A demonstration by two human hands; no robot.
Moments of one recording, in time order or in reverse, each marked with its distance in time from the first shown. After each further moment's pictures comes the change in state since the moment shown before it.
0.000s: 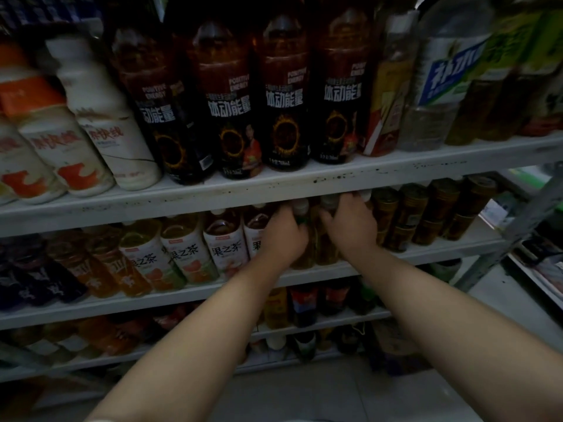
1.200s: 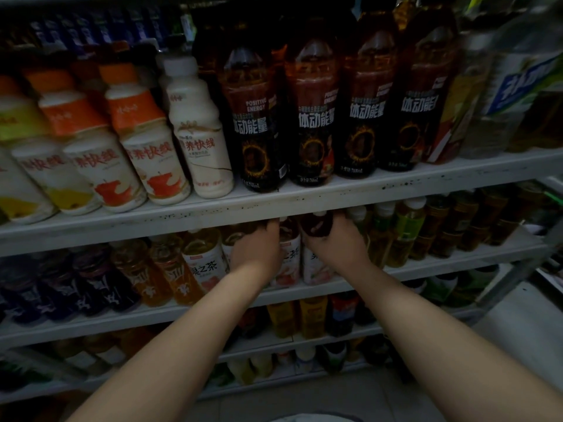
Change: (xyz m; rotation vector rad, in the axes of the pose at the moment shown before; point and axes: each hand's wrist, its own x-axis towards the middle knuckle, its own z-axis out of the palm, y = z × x) left_hand -0.010 -0.111 -0.119 0.682 0.023 0.132; right_hand -0.037 -0.101 0.070 0.270 -0.151 -0.005
